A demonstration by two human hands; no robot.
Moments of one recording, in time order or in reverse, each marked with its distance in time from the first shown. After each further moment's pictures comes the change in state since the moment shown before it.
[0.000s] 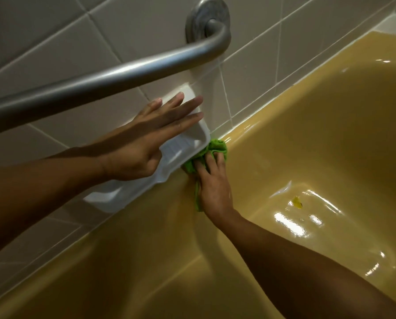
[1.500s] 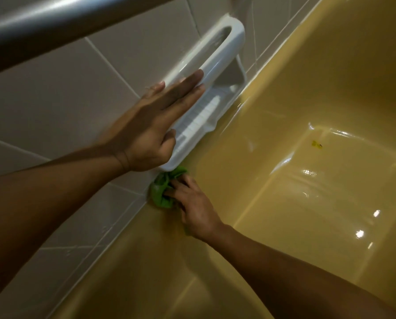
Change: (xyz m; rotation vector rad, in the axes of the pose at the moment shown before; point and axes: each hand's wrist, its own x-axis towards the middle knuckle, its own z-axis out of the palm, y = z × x) left_hand -0.129 -0.037 0.013 0.000 0.081 0.167; right_hand -0.117 -0.165 0.129 0.354 -0.006 -0.130
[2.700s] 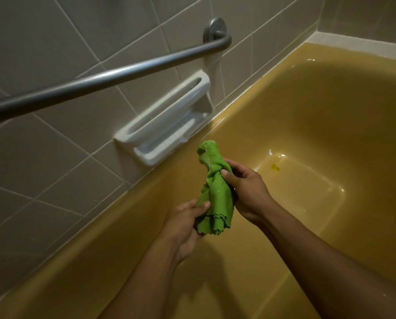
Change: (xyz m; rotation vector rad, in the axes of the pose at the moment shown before) left_hand -0.027 0.237 0.079 -1.870 0.275 -1.387; right_hand -0.055 -0.088 -0.253 1.036 0.245 0.811
